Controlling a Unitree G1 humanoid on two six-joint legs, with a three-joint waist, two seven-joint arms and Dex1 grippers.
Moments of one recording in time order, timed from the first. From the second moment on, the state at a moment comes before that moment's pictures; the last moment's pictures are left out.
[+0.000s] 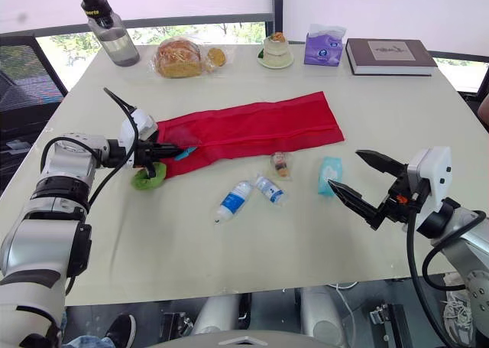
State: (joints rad) left arm -0.93 0.76 -0.06 1.08 -0.02 0.01 -1.23; right arm 0.09 -0.63 -0.44 -0.73 0.80 0.65 0.71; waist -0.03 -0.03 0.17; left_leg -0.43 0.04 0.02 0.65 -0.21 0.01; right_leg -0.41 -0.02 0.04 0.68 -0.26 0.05
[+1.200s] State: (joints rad) left arm -1.05 0.43 -0.11 1.00 0.04 0.03 -1.10; right arm 0.07 -0.72 -0.43 -0.77 0.88 0.67 0.49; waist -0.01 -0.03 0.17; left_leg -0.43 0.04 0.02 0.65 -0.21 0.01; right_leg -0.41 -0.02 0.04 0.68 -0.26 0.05
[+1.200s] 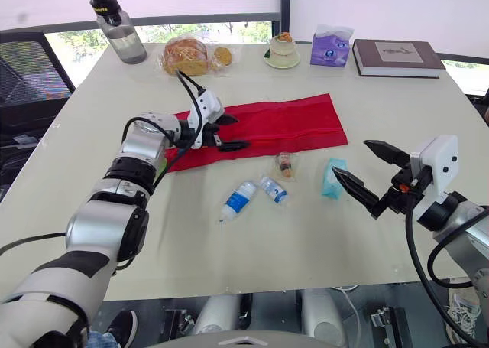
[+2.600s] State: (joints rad) left arm -1.12 0.39 -0.13 1.23 0.13 -0.14 -0.98; right arm 0.05 -0.86 -0.29 -0.86 0.93 0.69 0.50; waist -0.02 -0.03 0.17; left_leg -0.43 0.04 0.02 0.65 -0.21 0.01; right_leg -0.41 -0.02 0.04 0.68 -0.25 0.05
